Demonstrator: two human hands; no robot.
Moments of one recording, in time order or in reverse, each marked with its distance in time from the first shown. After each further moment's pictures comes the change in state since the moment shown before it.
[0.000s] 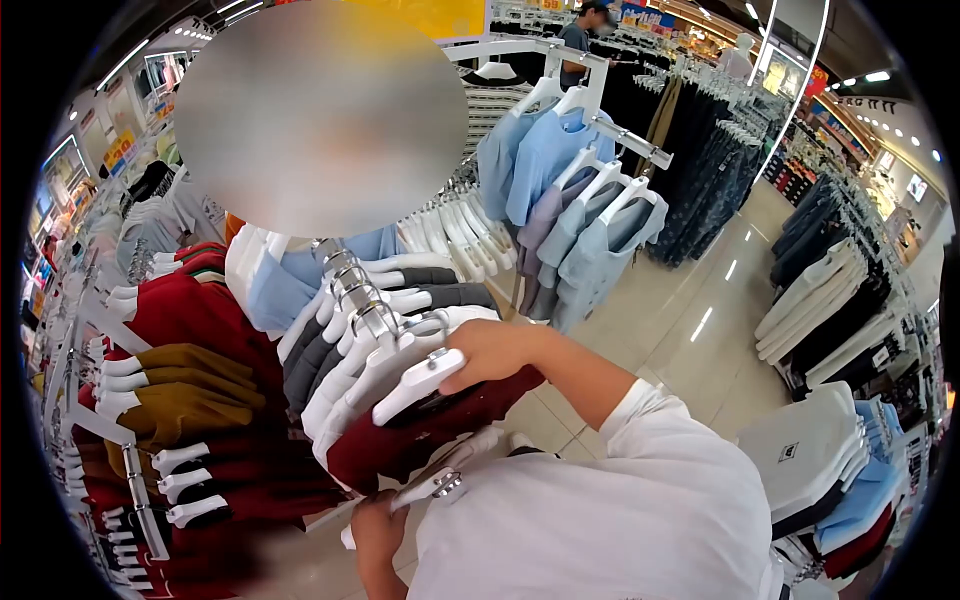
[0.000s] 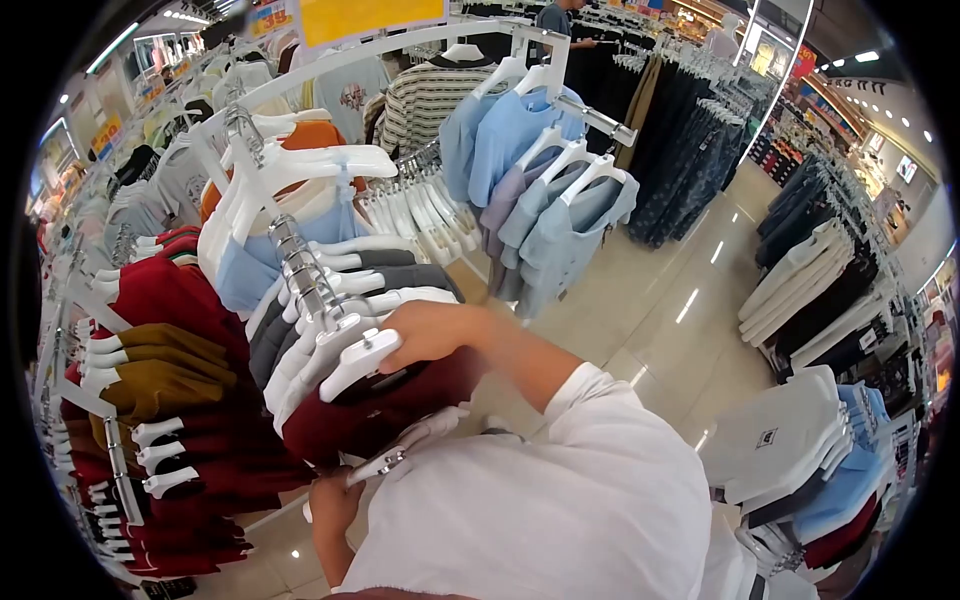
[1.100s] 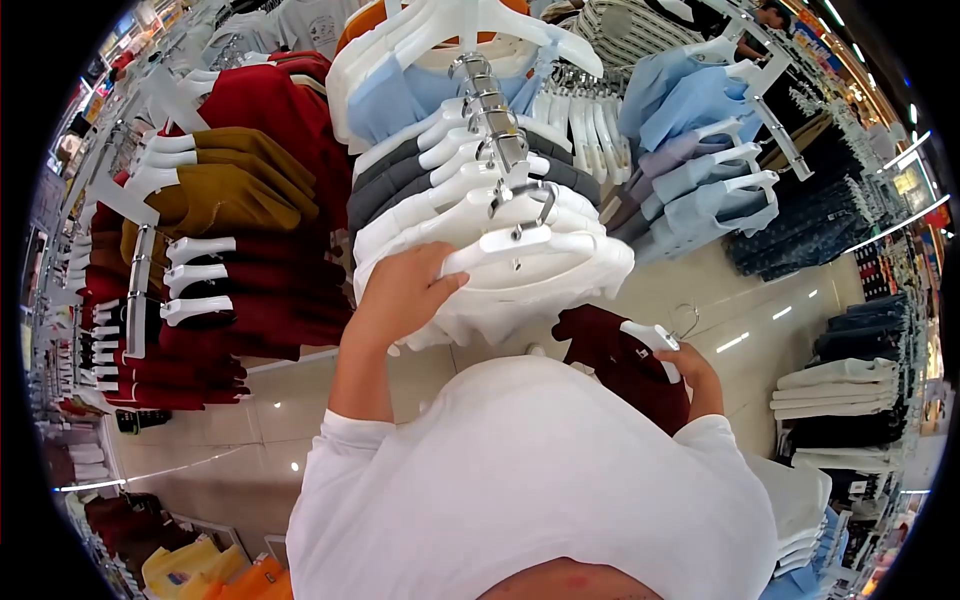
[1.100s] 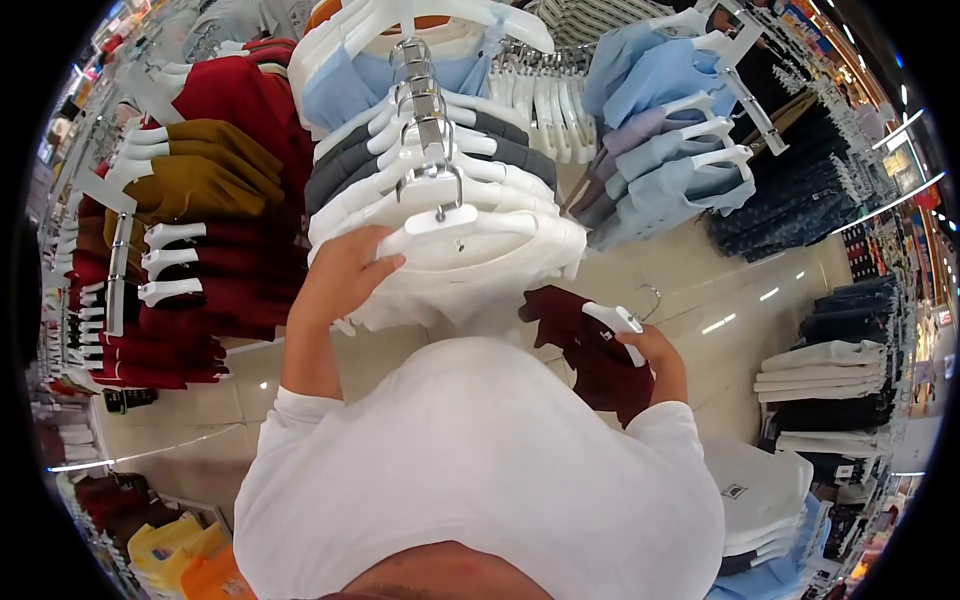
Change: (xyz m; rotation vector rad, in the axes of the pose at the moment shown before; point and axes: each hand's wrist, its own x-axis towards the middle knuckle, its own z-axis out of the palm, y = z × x) left_hand 0.090 0.067 -0.083 -0.179 0.183 0.207; right_hand -0.253 0.200 0.105 0.670 0.333 1.112
